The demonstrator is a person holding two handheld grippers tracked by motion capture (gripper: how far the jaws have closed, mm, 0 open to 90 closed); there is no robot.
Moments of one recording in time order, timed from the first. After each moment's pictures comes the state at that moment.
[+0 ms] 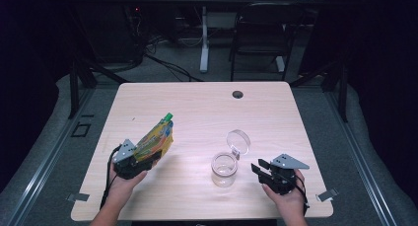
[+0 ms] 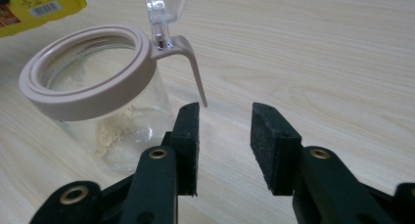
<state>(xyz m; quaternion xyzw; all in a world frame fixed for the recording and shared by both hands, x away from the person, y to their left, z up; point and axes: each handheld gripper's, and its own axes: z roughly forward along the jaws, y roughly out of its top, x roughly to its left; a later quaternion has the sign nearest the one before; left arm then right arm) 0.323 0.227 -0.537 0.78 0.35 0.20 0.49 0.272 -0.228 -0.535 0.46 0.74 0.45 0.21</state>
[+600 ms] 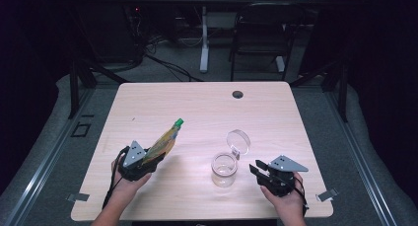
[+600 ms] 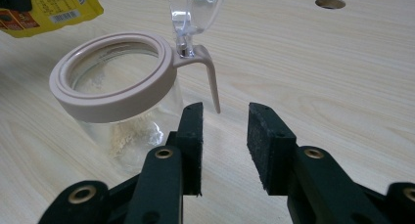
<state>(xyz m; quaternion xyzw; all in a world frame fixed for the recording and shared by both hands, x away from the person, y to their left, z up) 0.315 0.210 -0.532 0.80 0.32 0.24 0.44 0.264 -0.221 -0.529 0.44 0.75 0.45 0.22</state>
